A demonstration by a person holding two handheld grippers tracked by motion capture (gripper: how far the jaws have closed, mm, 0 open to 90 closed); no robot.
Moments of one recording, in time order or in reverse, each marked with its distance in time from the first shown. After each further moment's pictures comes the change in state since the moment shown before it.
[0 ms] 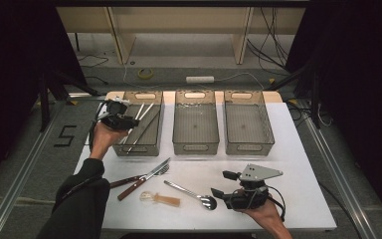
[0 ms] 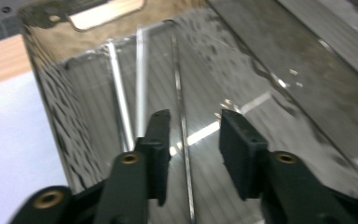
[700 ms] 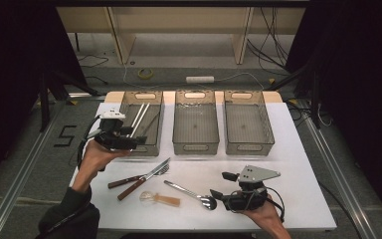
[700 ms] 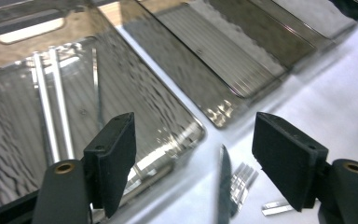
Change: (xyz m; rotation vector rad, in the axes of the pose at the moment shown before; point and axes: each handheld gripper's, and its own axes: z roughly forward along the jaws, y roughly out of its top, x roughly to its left) left arm -0.051 -0.032 -0.066 -0.109 -0.191 0.049; right arm 0.004 0.000 0.002 0.023 -0.013 -0.018
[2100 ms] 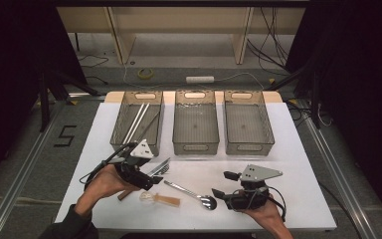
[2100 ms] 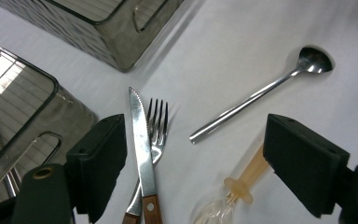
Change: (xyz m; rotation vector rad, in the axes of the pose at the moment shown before) left arm -0.077 -0.033 0.015 0.221 -0.126 0.359; right arm -0.004 -0.001 -0.003 -0.005 -0.001 0.010
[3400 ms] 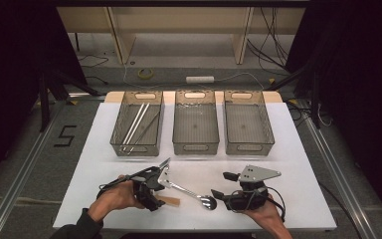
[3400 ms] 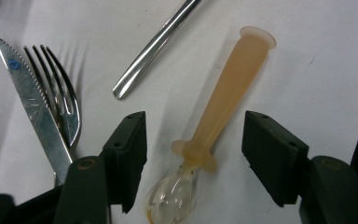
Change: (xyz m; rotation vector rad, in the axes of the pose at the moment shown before) left arm -0.038 -0.015 0.055 0.305 -0.088 0.251; right arm 0.002 -0.001 0.002 0.015 -0.003 -0.010
